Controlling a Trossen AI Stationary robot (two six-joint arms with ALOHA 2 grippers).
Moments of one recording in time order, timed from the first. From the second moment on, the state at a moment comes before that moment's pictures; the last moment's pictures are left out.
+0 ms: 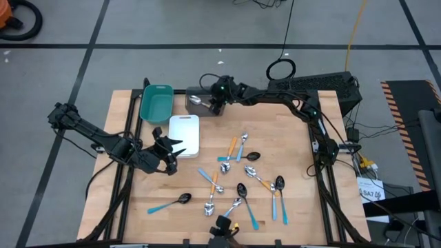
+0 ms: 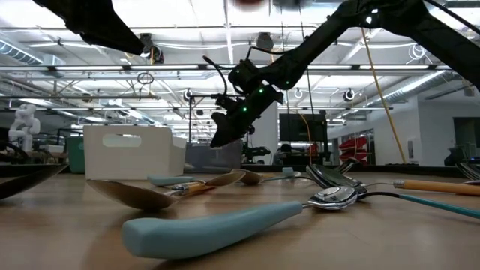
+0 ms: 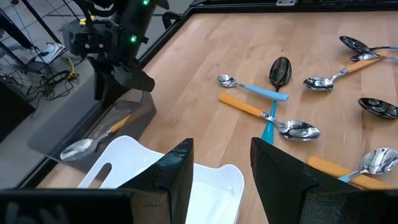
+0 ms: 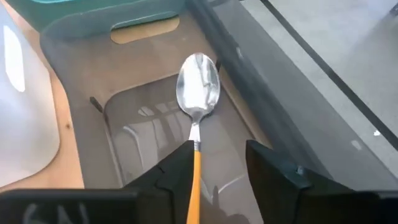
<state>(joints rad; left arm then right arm) -0.46 1.00 0.72 -0.44 -0.81 -0.39 -0.51 2.19 1.59 -0.05 -0.05 -0.11</state>
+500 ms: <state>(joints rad) -0.46 0.99 0.72 -0.45 -0.81 -0.40 -0.38 1.90 1.59 -0.35 -0.05 -0.28</state>
